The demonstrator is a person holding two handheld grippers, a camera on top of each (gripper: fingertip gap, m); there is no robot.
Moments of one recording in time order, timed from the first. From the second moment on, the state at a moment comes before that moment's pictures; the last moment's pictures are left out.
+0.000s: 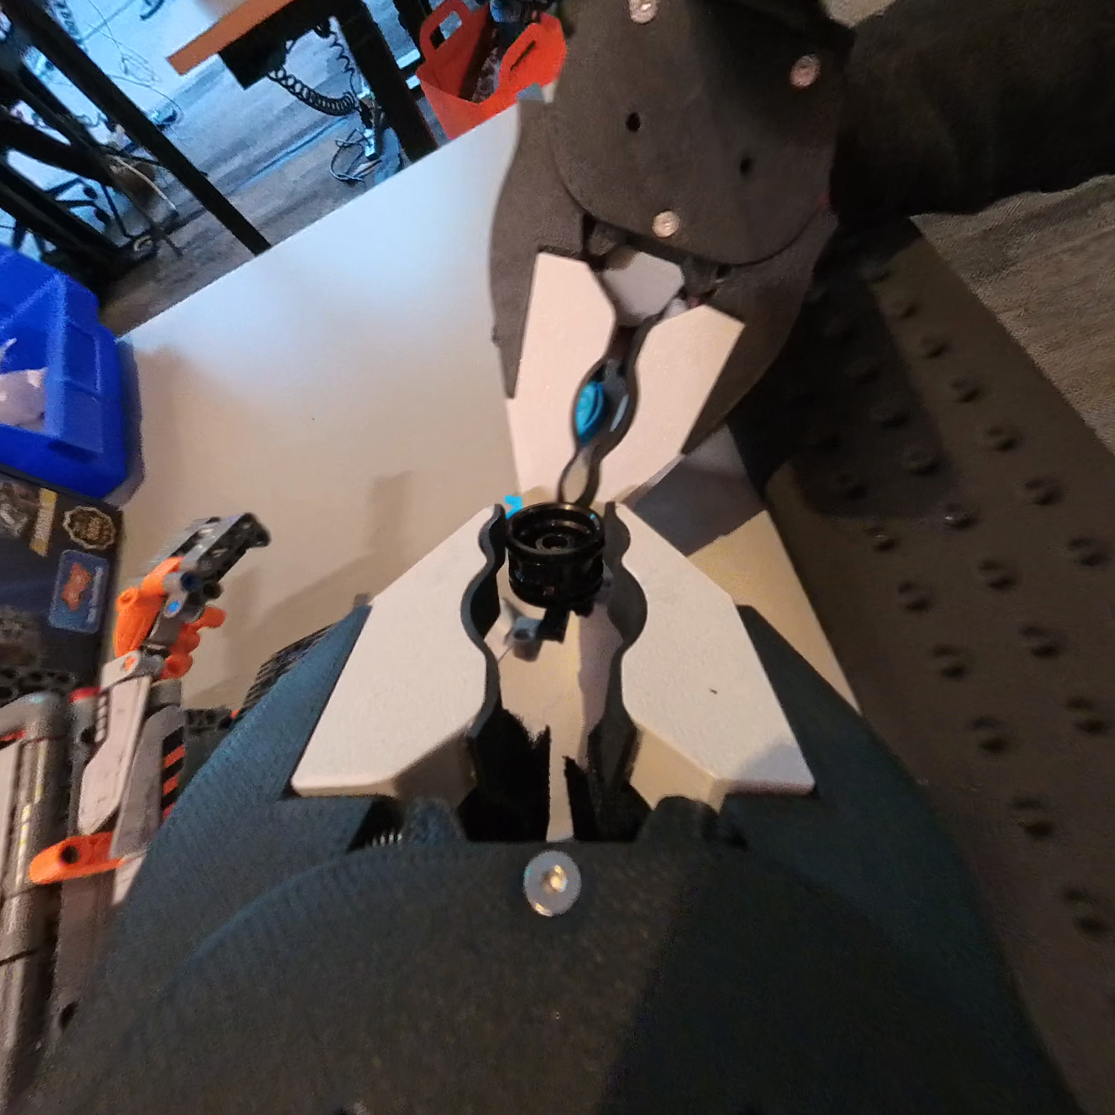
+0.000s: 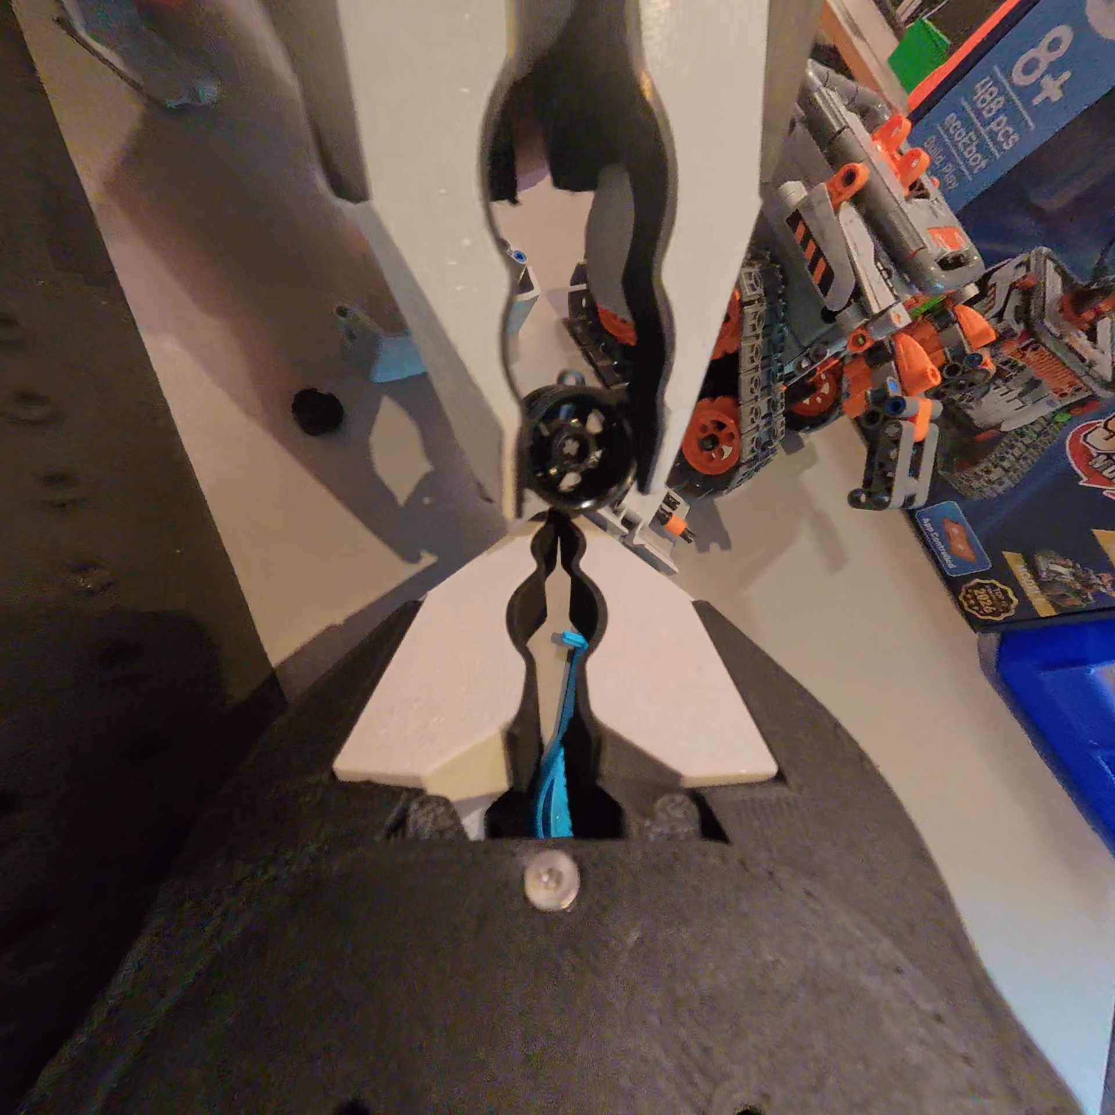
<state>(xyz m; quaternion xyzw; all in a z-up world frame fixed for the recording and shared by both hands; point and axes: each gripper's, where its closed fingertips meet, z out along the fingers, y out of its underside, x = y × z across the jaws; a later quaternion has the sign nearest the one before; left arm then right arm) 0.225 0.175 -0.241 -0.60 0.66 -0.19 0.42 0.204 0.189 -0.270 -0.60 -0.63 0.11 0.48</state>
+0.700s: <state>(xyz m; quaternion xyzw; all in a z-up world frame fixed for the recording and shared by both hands) 0.240 0.152 -0.194 -0.49 0.64 -0.29 0.51 0.193 0.164 -0.223 -0.58 -0.57 0.29 0.51</state>
